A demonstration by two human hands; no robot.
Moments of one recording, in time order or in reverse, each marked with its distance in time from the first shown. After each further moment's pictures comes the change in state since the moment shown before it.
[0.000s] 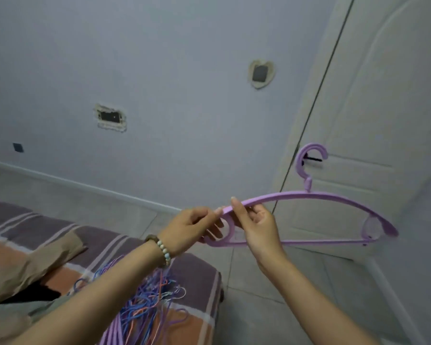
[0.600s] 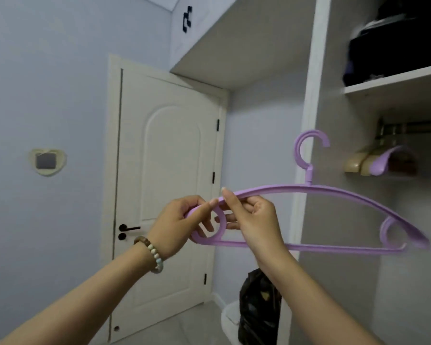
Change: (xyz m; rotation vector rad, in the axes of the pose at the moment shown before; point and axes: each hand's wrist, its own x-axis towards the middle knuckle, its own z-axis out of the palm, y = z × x) left_hand 0.001 0.330 0.328 -0.088 -0.378 0.711; right_hand -0.155 -0.298 -0.337 -0.334 0.631 -0.408
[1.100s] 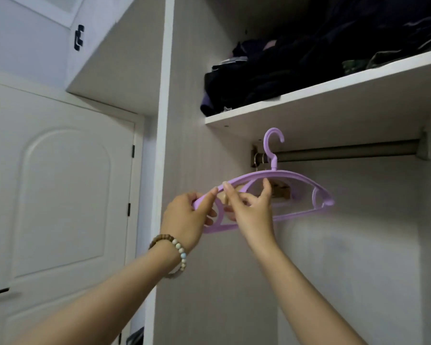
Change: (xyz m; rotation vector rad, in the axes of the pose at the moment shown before) left_hand 0.145 0.118 0.299 -0.112 0.085 0.150; right_hand 0.101 -0.021 -0.312 -0.178 0.439 -0.186
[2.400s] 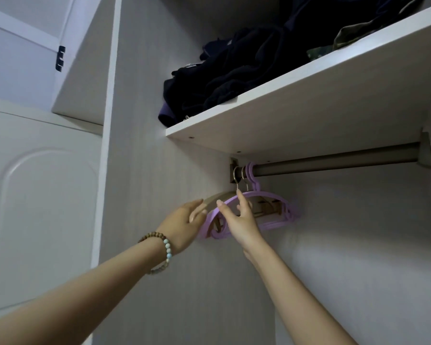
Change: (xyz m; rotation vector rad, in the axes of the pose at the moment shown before) left_hand 0.095 -0.021 0.103 0.444 -0.280 0.036; right_hand 0.130 0.080 -0.065 -0.098 -0.162 0.109
